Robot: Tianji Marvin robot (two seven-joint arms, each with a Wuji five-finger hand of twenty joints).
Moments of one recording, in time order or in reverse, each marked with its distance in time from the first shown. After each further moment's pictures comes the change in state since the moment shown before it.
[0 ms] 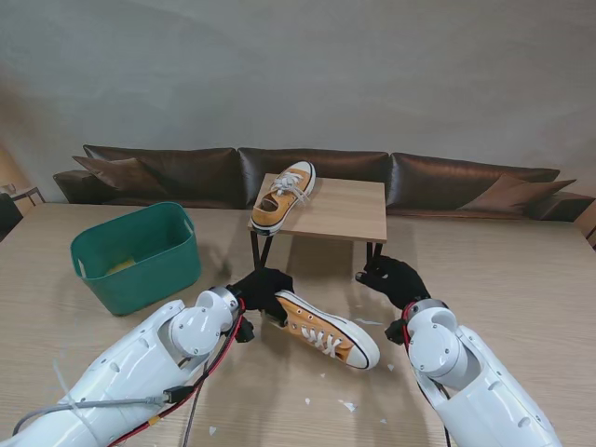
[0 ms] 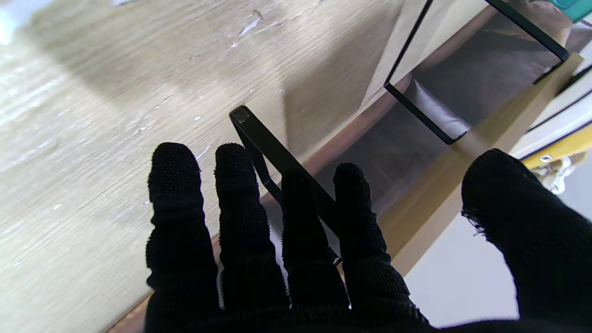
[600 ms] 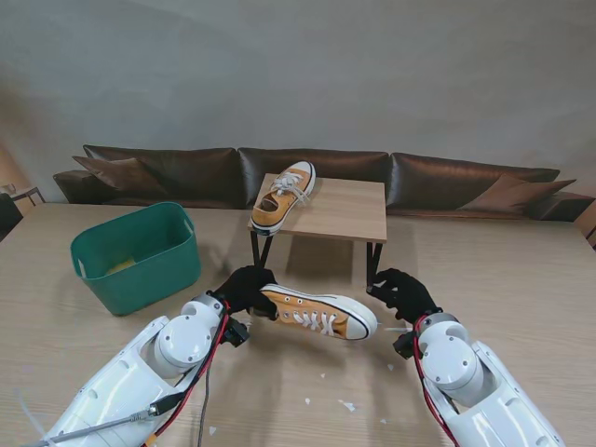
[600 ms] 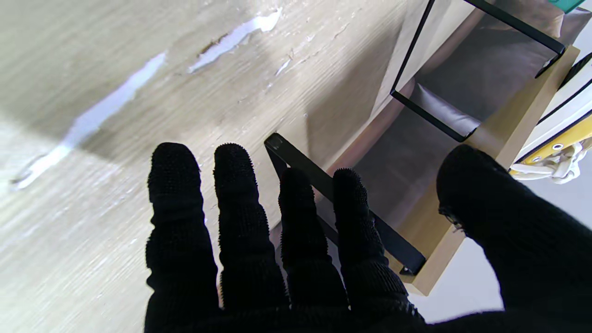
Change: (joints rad) left arm 0.161 -0.004 -0.156 -0.166 -0.137 0.156 0.083; right arm -0.079 0.004 0.072 -0.027 0.084 -0.026 0.048; left_hand 0.000 -0.013 0.000 0.001 0.000 0.010 0.017 0.000 0.000 0.007 0.009 0.002 0.021 0.001 0.005 0.013 0.020 0.016 0.011 -0.001; right_hand 0.075 -0.025 0.073 0.000 -0.047 0.027 -0.001 -0.001 -0.001 0.010 -0.001 0.000 0.000 0.006 0.000 0.000 -0.001 0.000 0.000 0.000
